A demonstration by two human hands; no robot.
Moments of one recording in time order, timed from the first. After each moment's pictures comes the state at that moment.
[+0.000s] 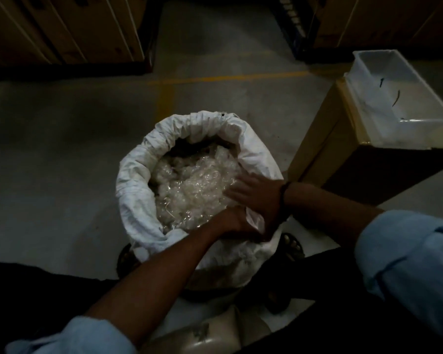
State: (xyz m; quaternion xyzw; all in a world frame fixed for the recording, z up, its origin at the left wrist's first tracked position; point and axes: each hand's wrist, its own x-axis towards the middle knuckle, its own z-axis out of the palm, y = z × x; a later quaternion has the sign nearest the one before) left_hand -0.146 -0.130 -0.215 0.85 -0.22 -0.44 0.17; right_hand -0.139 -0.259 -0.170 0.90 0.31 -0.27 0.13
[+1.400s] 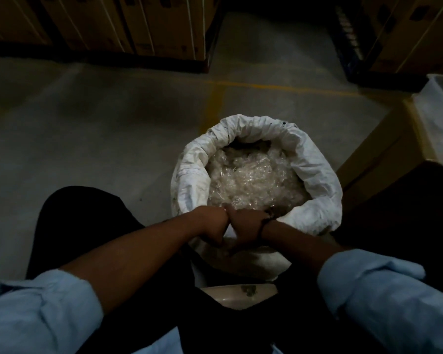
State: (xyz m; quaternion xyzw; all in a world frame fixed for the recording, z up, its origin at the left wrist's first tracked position) left_hand -0.150 0.060 -0.222 0.88 -0.33 -0.33 -0.06; right_hand -0.186 -0.076 -0.212 0.93 0.19 -0.29 -0.09
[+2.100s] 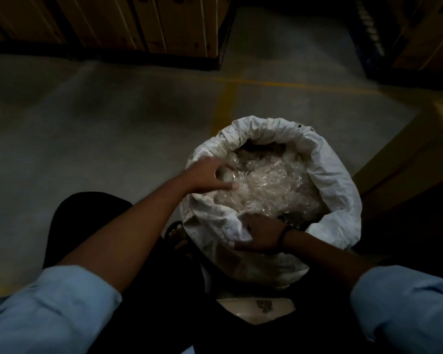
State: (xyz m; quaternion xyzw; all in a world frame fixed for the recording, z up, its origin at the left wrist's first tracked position) left_hand -0.056 0.110 -0.186 0.94 -0.23 -0.15 0.21; right_hand -0.184 -0.086 -0.214 0.92 0.16 -0.27 -0.22
